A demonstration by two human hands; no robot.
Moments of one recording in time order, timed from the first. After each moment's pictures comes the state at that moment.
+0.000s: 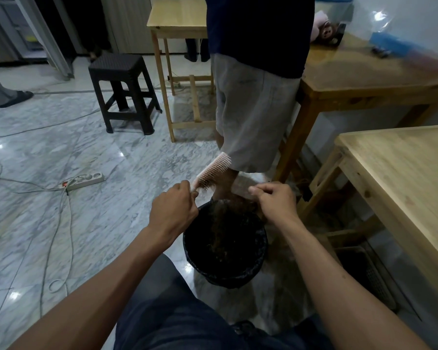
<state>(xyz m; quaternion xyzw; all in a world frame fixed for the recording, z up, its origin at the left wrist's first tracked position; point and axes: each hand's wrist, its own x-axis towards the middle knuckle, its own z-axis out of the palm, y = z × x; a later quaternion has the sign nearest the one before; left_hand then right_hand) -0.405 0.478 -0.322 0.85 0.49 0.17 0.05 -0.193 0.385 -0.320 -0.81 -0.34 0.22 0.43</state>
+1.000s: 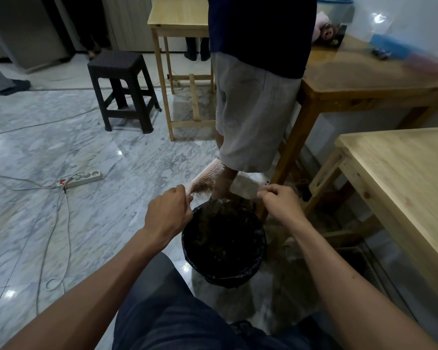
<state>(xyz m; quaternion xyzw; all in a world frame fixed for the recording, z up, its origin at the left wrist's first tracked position) -0.416 0.481 -0.333 0.86 0.50 0.13 0.05 -0.181 0.377 -0.314 -0.82 -0.31 0.29 0.37</state>
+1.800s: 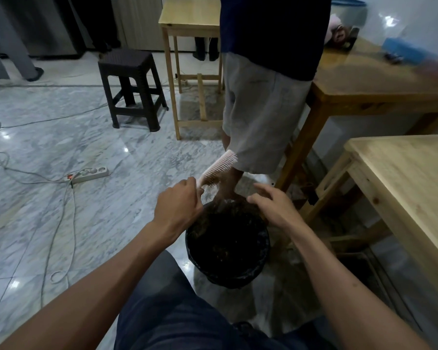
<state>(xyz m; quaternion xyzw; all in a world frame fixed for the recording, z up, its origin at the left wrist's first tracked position) -0.407 0.478 -0.315 0.86 0.48 0.17 0.06 -0.196 0.382 -0.312 -0.79 -0.39 0.34 0.34</state>
